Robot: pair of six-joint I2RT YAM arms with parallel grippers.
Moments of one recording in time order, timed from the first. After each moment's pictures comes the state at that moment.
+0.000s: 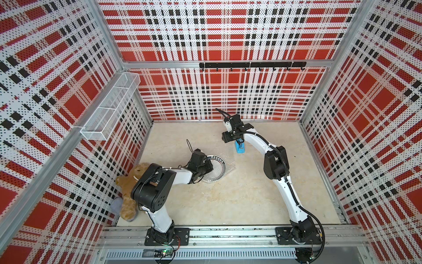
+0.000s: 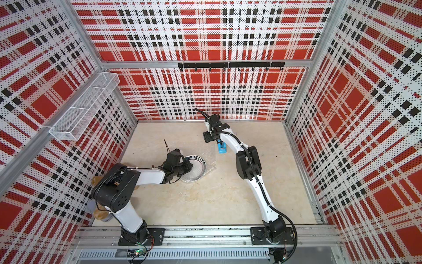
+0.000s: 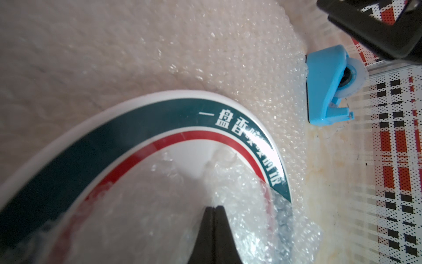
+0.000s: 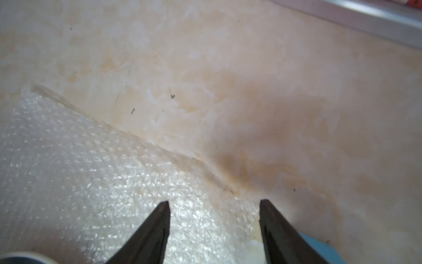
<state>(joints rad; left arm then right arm) -0.41 1.74 0.70 0.28 0.15 -0.81 0.48 2.59 2.39 -0.73 -0.12 0.08</state>
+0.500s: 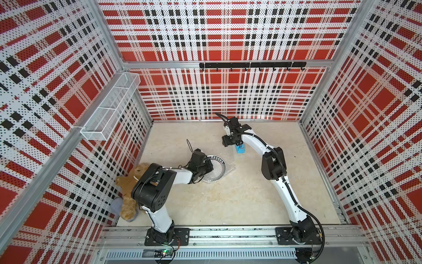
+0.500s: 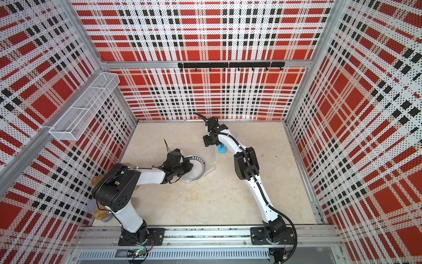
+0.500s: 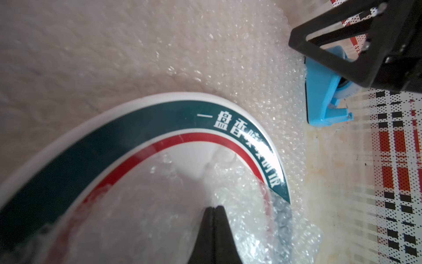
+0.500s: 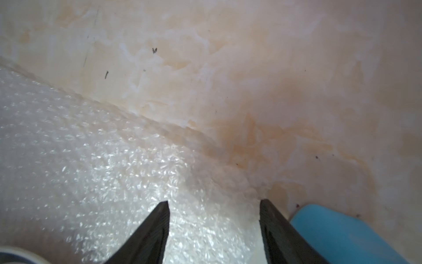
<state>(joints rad) -0.41 1.74 0.70 0.28 0.15 -0.81 0.50 2.65 2.47 -0.87 -0.07 0.15</state>
